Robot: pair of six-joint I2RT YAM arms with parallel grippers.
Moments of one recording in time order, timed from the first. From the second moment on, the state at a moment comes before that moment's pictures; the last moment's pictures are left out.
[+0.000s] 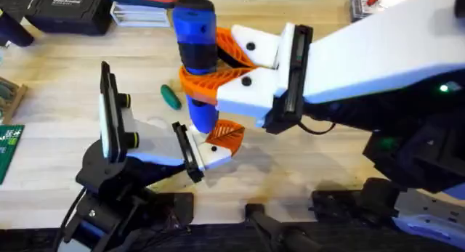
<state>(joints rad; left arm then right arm) -0.43 0.02 0.01 -0.06 0.74 -0.13 0.89 0.97 0.64 0.52 -0.42 -0.02</state>
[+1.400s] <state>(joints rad) -0.43 0.01 0.01 -0.07 0.73 -0.13 0.30 1.35 0.62 0.04 0.18 -1.13</state>
